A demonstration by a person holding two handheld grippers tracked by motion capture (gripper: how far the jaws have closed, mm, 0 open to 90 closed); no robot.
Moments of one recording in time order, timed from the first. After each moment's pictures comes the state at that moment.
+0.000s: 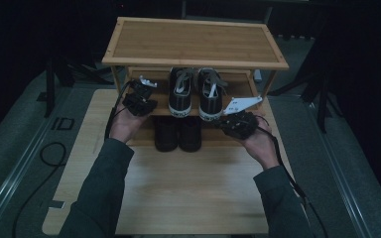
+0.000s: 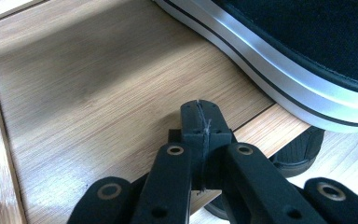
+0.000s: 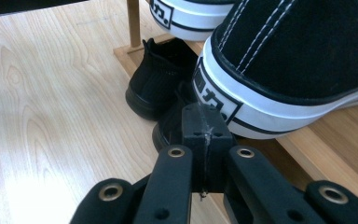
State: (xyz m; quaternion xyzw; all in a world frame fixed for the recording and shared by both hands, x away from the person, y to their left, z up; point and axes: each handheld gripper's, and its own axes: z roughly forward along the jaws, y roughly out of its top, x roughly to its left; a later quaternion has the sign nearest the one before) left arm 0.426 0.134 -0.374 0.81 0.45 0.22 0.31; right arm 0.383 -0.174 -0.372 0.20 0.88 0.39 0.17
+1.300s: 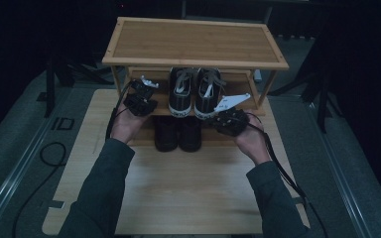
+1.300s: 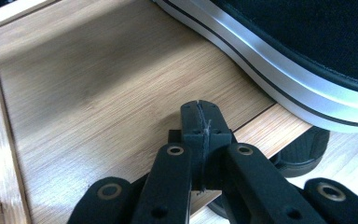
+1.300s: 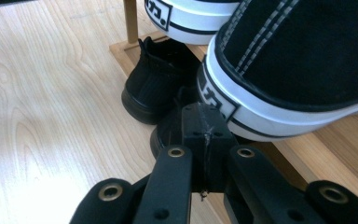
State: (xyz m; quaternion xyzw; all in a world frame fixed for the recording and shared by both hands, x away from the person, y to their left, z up) left arm 0.425 0.130 -0.373 0.81 0.45 0.24 0.30; right arm 0.398 -0.156 -0.380 0.20 0.89 0.38 0.17
